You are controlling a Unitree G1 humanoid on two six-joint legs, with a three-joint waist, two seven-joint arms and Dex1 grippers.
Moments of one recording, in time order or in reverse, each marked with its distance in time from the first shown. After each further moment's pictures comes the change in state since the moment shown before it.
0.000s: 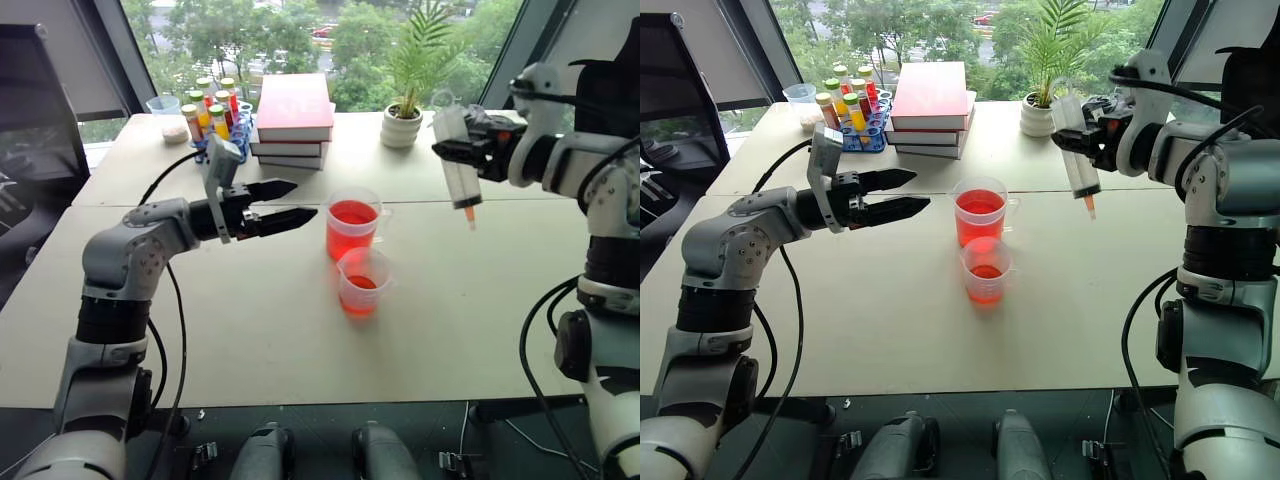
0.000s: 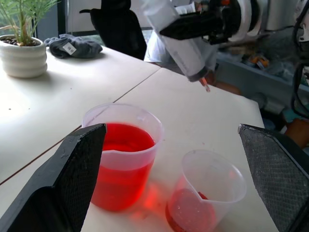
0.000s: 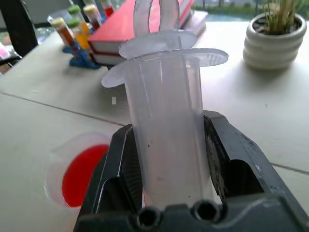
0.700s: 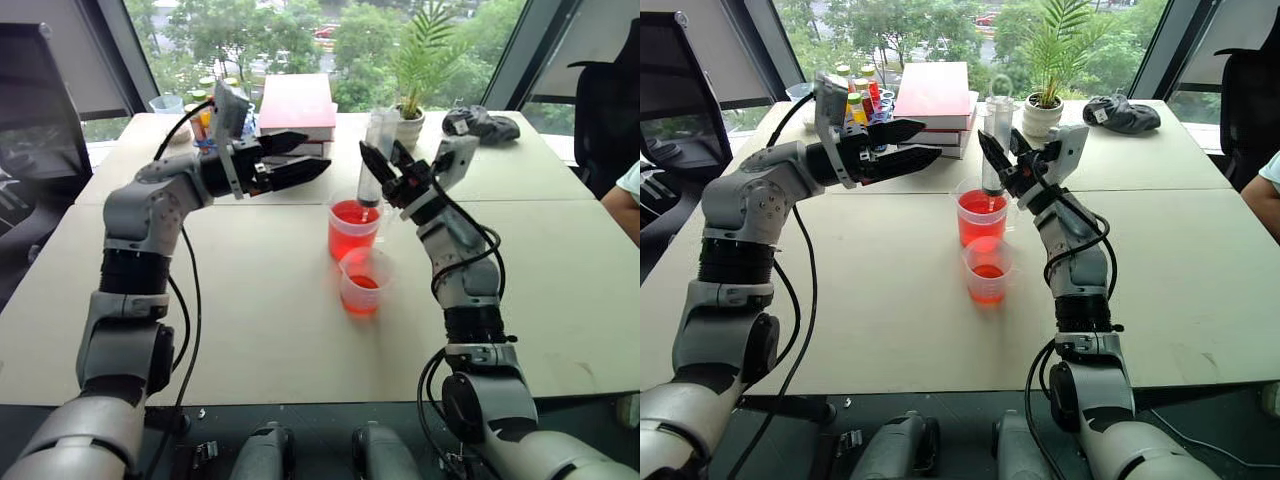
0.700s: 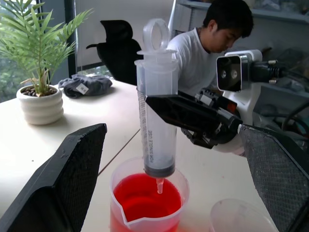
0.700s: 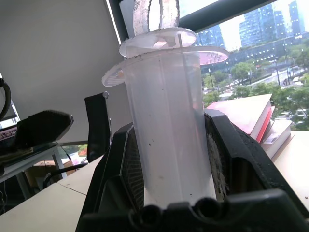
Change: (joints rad) left arm -0.277 -0.095 -0.030 0.287 0.115 -0.154 -0.041; right arm 0.299 0.515 0.059 0.230 -0.075 -1.066 -0.039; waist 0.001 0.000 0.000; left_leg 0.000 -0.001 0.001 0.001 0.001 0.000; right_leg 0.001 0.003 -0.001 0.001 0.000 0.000
